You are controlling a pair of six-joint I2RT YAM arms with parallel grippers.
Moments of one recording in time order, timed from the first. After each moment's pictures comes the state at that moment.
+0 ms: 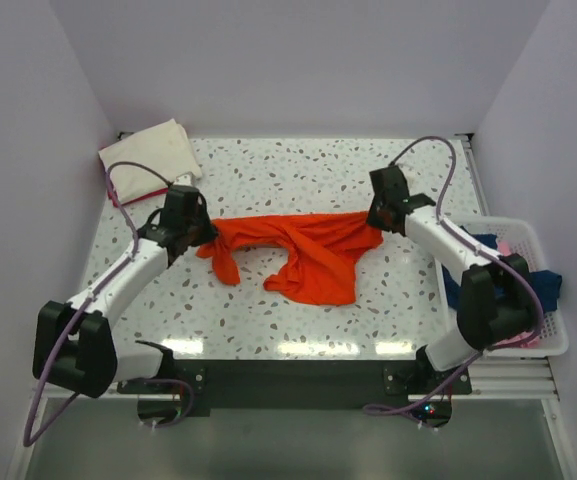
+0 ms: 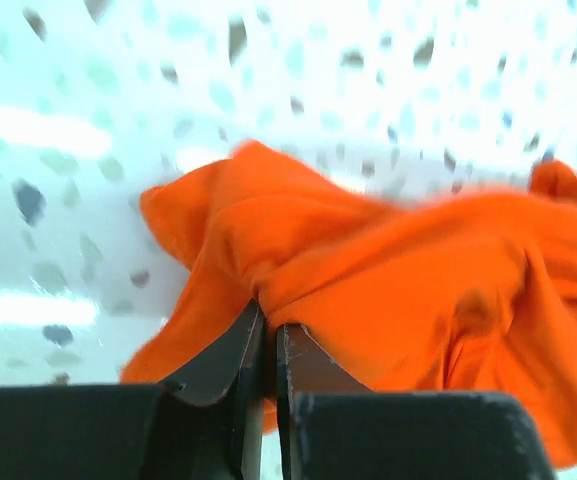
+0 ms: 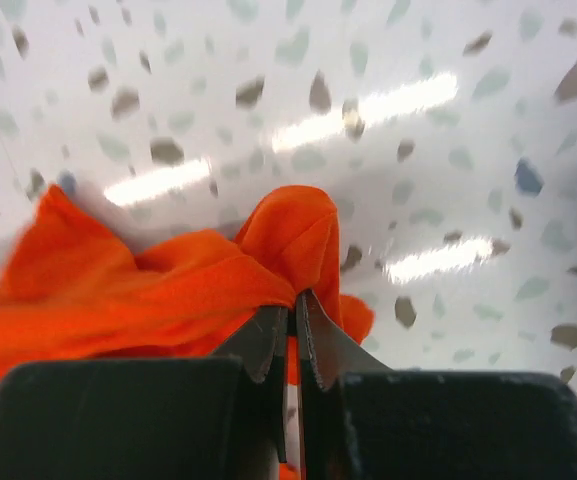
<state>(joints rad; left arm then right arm) -0.31 1.26 0.80 -0.34 -0.08 -0.59 0.38 1.54 1.06 -0.48 0.32 0.59</state>
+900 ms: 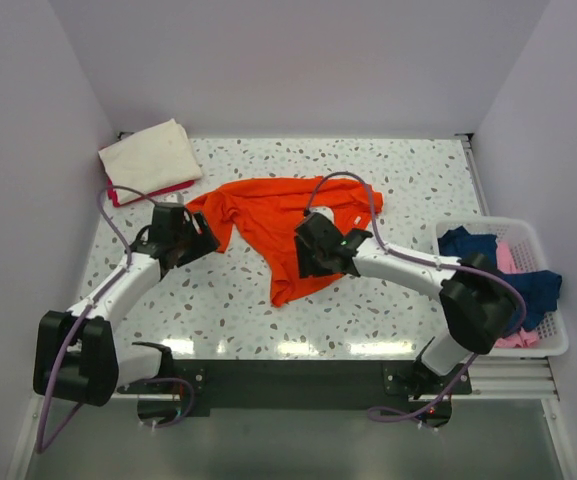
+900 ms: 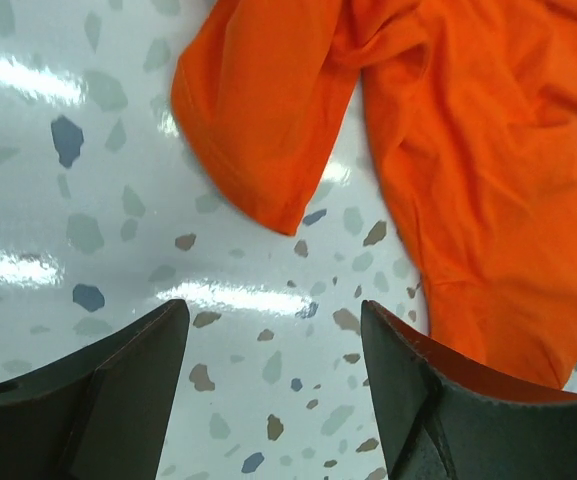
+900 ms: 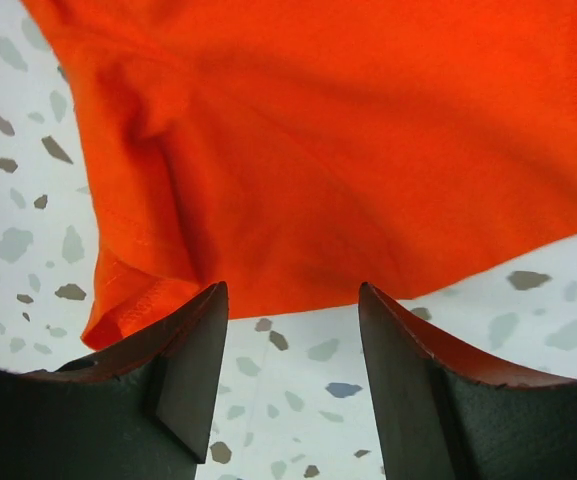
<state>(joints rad) -0.16 1.23 0.72 -0.30 0.02 -0.60 0.81 1.58 1.06 -0.52 0.24 0.60</state>
